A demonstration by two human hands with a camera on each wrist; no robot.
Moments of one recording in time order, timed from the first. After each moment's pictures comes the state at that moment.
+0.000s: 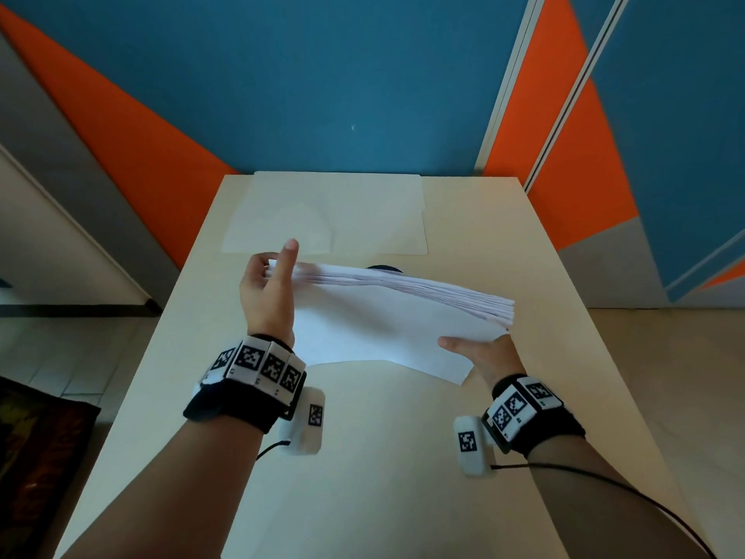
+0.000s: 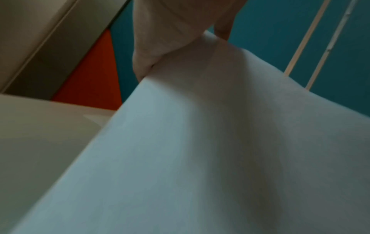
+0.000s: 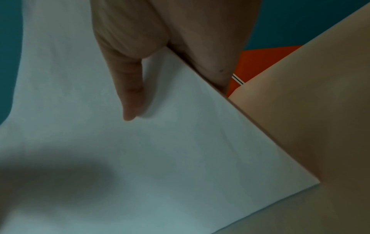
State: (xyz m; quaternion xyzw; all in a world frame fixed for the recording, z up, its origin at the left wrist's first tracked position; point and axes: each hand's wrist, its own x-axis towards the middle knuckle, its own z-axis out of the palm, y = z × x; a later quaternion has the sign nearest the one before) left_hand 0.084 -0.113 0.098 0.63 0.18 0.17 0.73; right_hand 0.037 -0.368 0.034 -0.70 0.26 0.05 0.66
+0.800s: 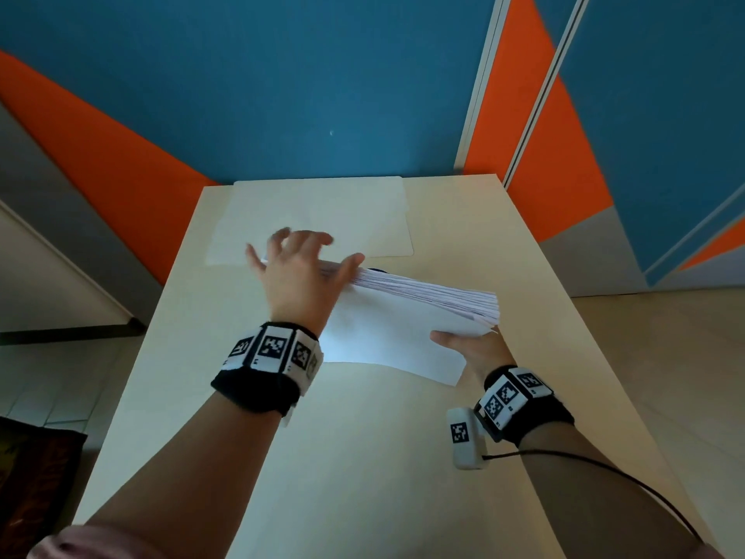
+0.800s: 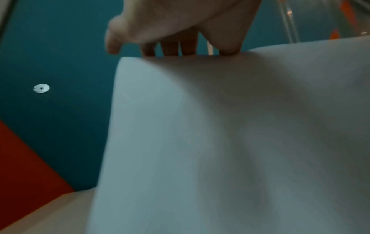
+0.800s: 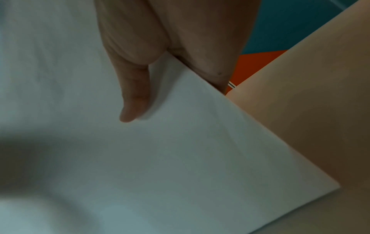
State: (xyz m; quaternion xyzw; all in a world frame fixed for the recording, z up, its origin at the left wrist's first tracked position) left_hand 0.095 -0.144 0.119 0.95 -0.01 0.18 0.23; right_hand 0.035 -0.367 0.046 -0.69 0.18 0.01 0.70
